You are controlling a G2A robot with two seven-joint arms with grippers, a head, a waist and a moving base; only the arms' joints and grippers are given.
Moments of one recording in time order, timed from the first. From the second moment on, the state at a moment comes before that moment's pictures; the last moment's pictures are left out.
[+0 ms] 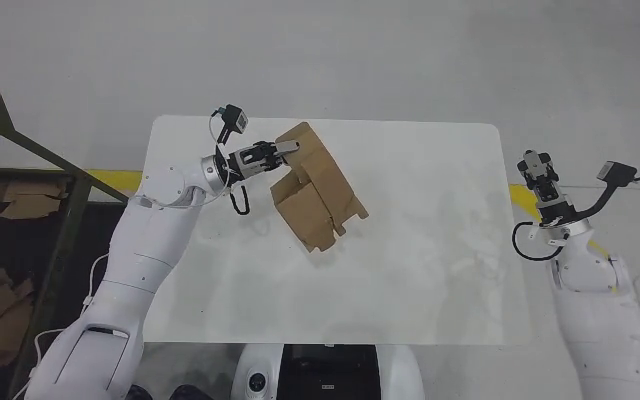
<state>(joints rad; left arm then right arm) 0.95 -1.11 -1.22 -1.22 -0.46 -0.35 -1.00 -1.31 -1.05 1.62 -1.31 -0.11 -0.75 0.21</state>
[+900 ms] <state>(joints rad) 0.95 -1.11 -1.22 -1.22 -0.46 -0.35 -1.00 -1.33 -1.07 1.41 -1.36 -0.01 -0.81 0.48</state>
